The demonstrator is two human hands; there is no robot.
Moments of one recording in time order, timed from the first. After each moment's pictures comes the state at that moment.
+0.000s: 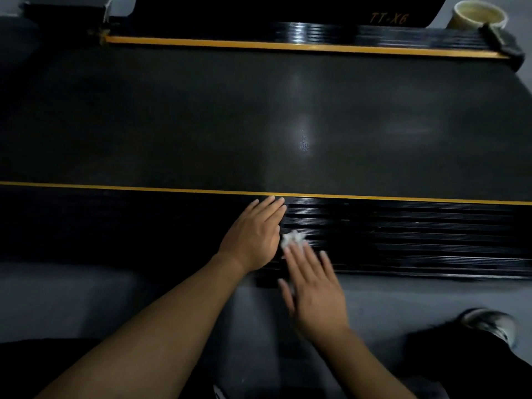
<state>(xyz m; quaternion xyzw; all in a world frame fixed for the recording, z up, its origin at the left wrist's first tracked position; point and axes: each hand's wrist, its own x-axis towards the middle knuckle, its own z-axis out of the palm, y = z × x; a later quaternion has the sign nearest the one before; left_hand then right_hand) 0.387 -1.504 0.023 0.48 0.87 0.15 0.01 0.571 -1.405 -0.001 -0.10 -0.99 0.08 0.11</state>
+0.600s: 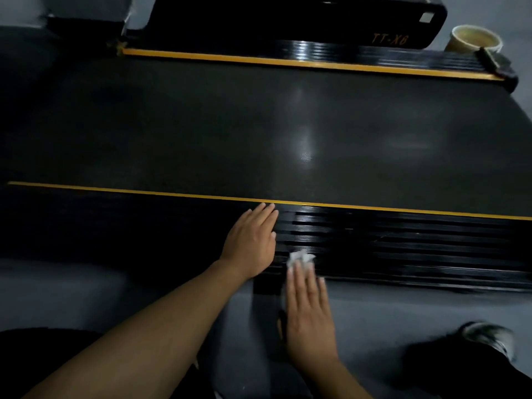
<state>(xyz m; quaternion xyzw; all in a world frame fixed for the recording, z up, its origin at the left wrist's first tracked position) 0.388 -1.524 0.026 0.41 0.90 0.16 0.03 0.594 -1.447 -0.008 -0.12 -0.99 0.05 0.00</state>
